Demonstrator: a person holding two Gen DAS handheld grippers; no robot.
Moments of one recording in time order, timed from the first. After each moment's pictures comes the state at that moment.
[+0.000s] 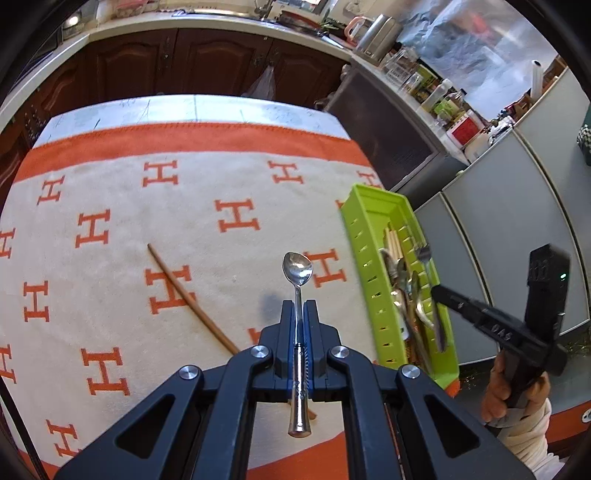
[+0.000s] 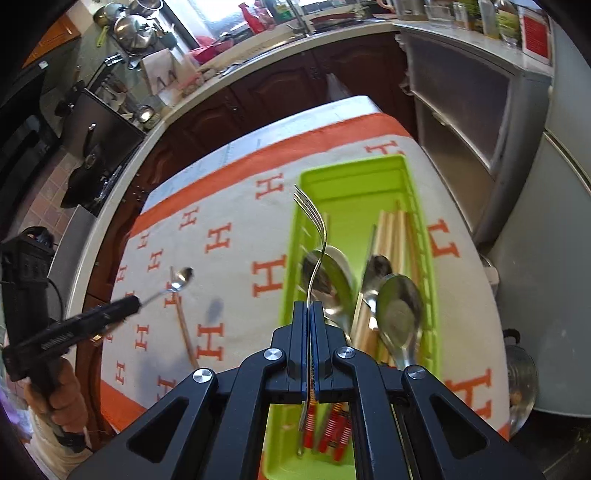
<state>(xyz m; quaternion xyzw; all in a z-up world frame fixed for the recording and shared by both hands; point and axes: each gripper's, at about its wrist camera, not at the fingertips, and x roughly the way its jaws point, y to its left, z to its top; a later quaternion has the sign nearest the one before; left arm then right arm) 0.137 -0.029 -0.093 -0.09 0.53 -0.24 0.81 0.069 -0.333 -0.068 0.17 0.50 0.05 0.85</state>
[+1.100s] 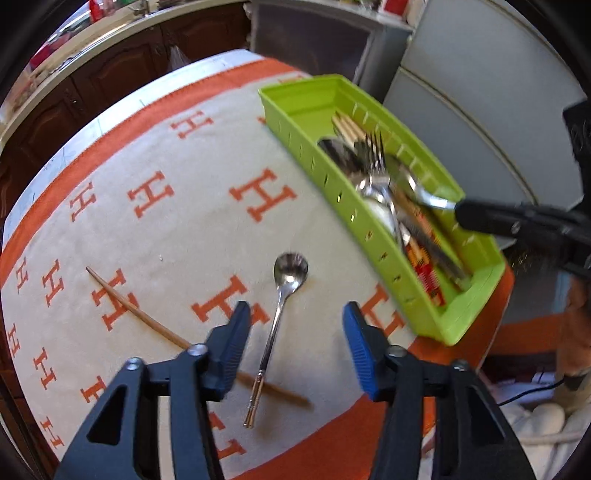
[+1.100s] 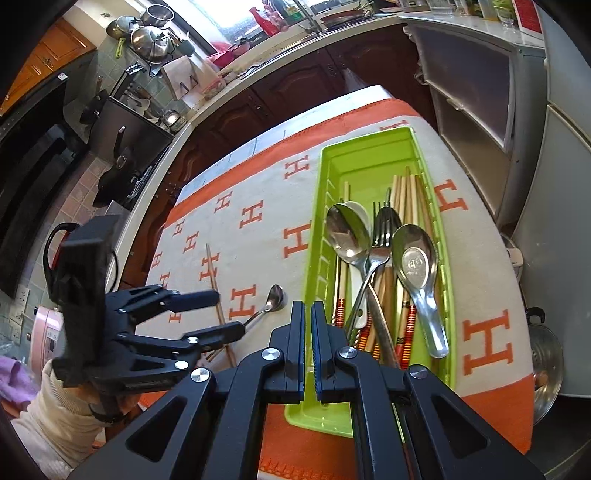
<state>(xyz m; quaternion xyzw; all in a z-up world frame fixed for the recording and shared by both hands) 0.093 -0.122 -0.140 0.16 0.56 -0.31 0.75 0.009 -0.328 -0.062 0.22 0.49 0.11 0.84</state>
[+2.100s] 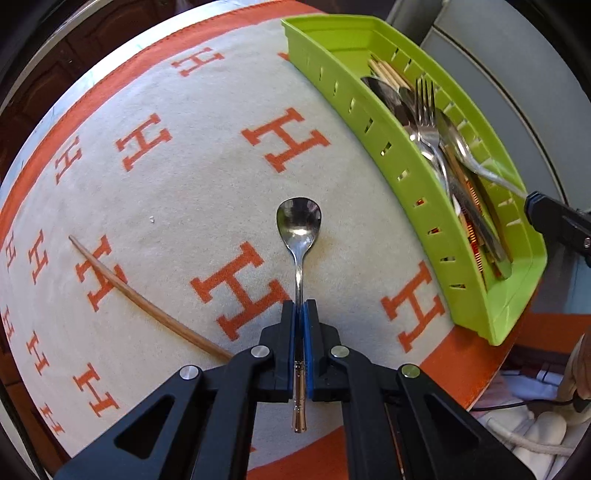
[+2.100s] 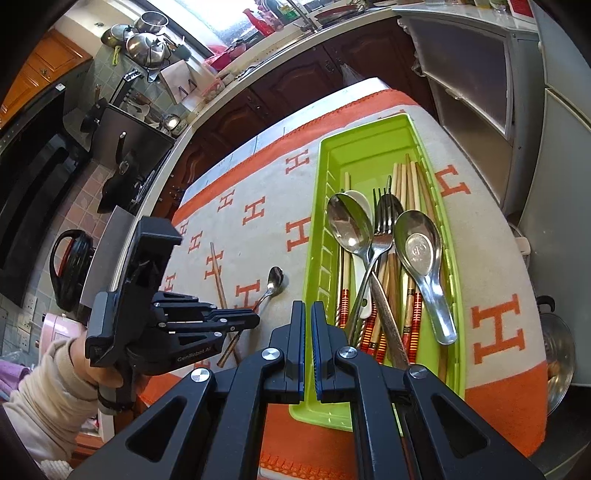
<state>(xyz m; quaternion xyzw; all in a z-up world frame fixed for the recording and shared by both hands) 0.129 -0.123 -0.183 0.17 0.64 -0.26 0.70 0.009 -0.336 -0.075 0.24 0.49 0.11 0.83</state>
